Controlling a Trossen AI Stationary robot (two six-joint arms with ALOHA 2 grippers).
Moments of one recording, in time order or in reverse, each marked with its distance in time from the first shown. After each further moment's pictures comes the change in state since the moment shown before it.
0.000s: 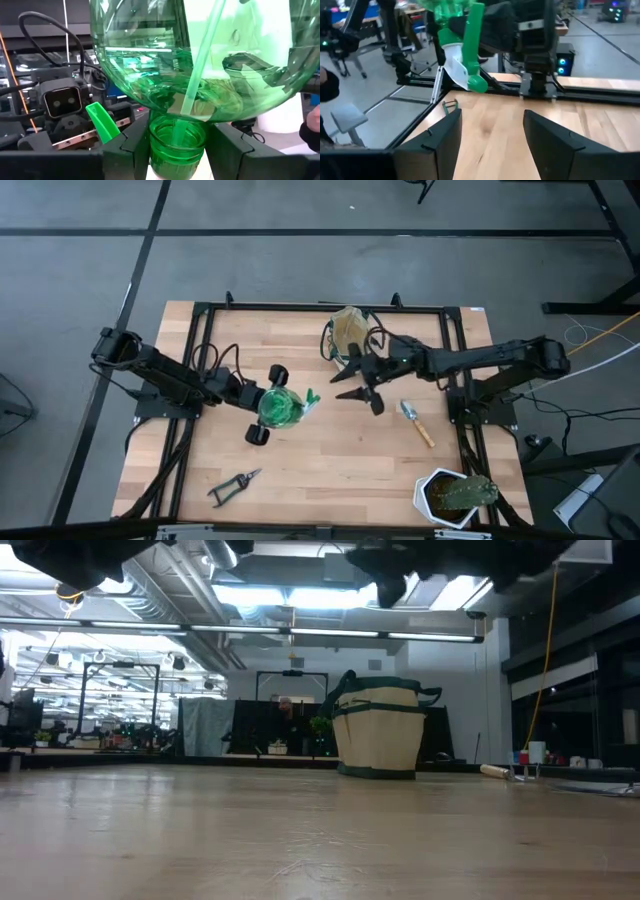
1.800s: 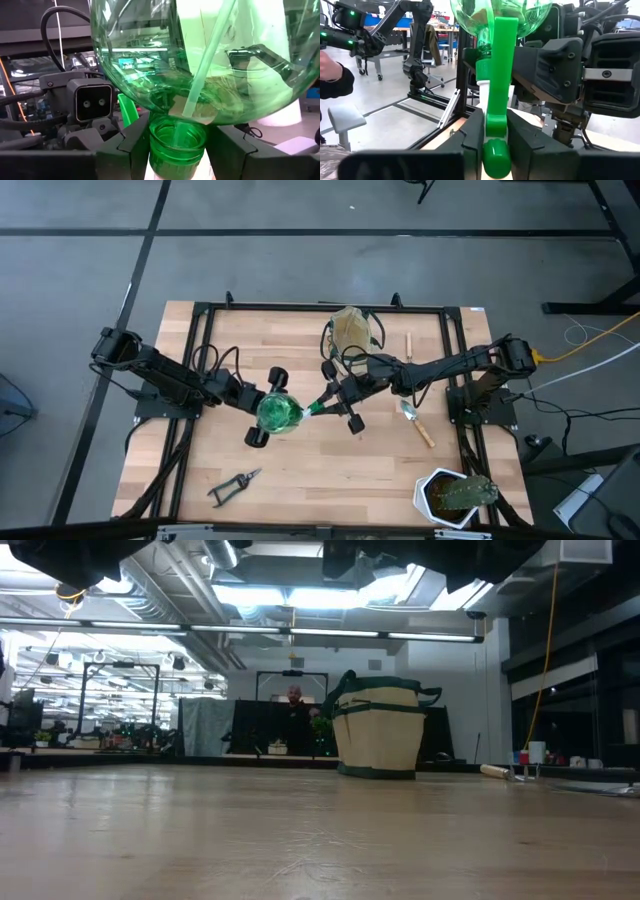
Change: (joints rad) left arm -0.001 0.000 0.000 -0.010 0.002 0.032; right arm 0.140 0.281 0.132 0.317 -0.007 -0.101
